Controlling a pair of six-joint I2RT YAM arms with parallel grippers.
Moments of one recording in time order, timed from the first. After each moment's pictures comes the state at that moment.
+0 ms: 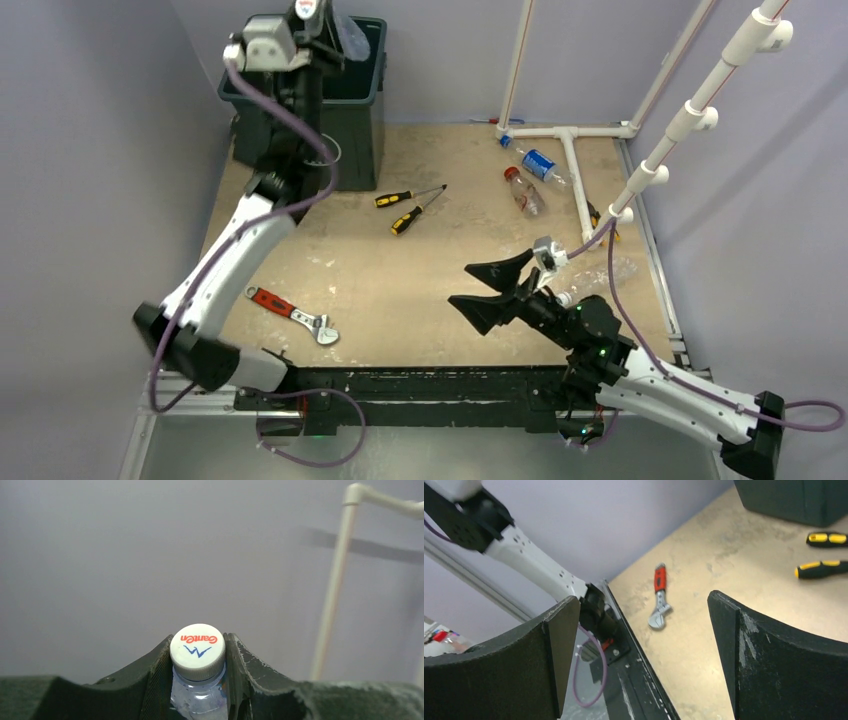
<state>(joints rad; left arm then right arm) -0.55 1.31 1.49 0.65 -0.32 0.10 1.02 0.44 0.31 0.46 0.01 0.52</state>
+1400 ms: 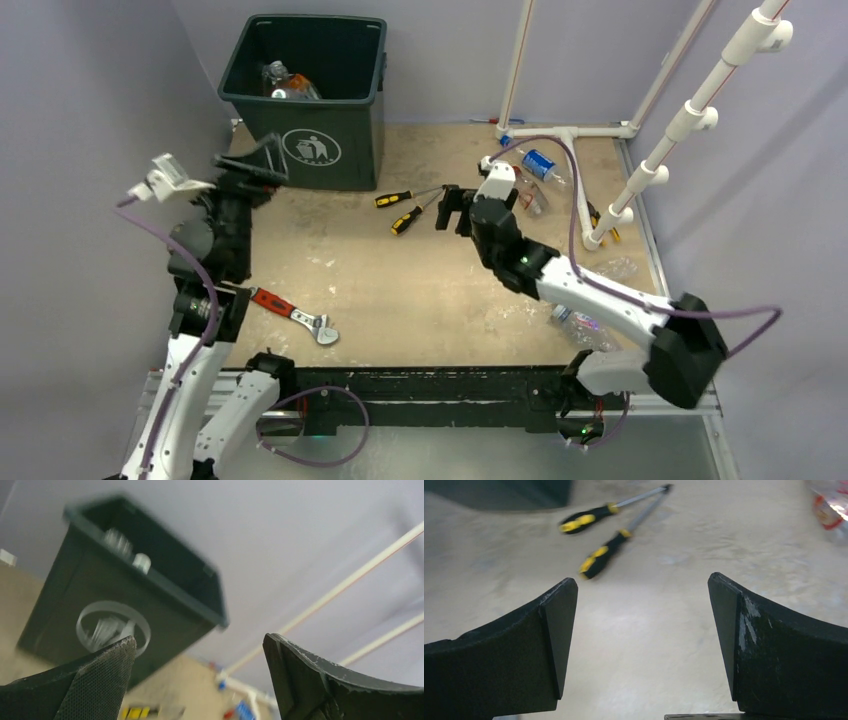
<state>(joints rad) -0.22 0.73 1.02 0.06 -0.34 -0.67 0.86 1.24 0.88 0.09 0.60 0.47</state>
